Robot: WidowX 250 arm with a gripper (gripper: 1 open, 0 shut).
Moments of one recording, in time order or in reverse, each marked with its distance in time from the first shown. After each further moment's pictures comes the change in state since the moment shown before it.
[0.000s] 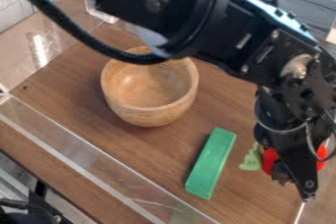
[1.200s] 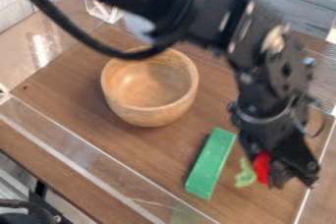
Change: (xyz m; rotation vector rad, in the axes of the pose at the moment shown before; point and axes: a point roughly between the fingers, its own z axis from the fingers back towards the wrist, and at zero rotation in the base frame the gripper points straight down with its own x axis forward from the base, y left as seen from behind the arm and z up) arm -0.020 0.020 -0.017 -0.082 0.034 0.502
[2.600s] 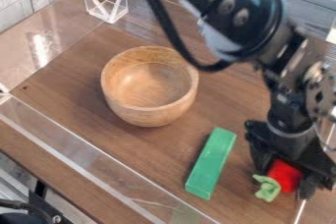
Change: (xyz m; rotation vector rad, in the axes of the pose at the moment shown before) arm 0.021 -0.012 -0.031 0.066 0.078 0.087
